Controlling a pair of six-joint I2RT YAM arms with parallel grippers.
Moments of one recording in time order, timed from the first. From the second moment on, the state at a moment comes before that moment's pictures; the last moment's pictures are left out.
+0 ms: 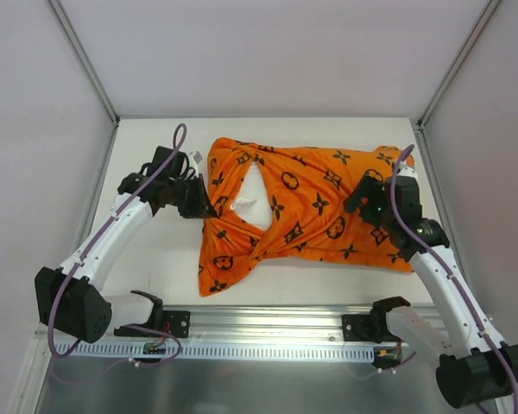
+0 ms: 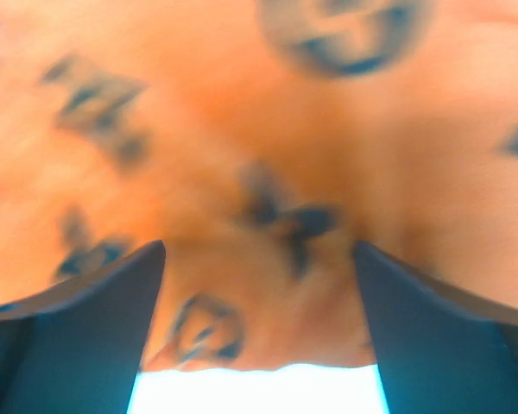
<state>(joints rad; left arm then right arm) -0.32 1.25 1.10 -0.84 0.36 -0.51 0.20 0.91 0.84 -0.61 0.09 0.55</state>
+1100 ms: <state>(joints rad) -0.44 1.43 1.24 -0.82 0.23 -0.60 0.86 1.43 1.26 -0.69 0.44 0.66</state>
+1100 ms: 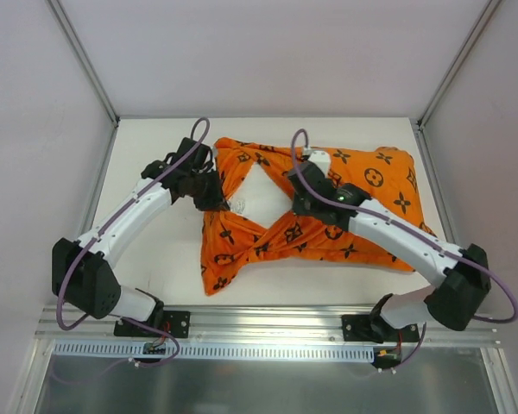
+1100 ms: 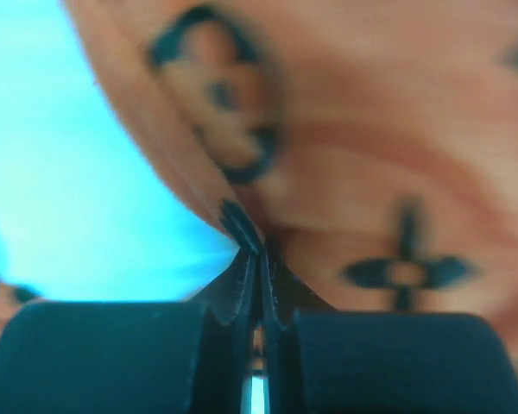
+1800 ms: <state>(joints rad) -0.34 1.28 0.84 -0.64 0.35 -0.66 0.63 0.94 0.80 -0.66 0.35 0.81</state>
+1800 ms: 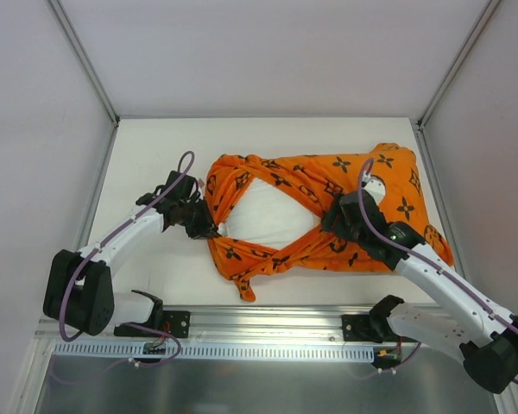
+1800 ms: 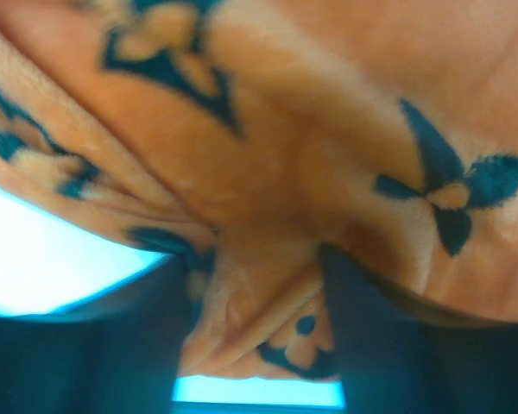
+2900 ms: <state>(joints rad) -0.33 1.20 0.73 -0.52 0.39 -0.67 1.11 1.90 1.61 -0.82 0.54 0.67</state>
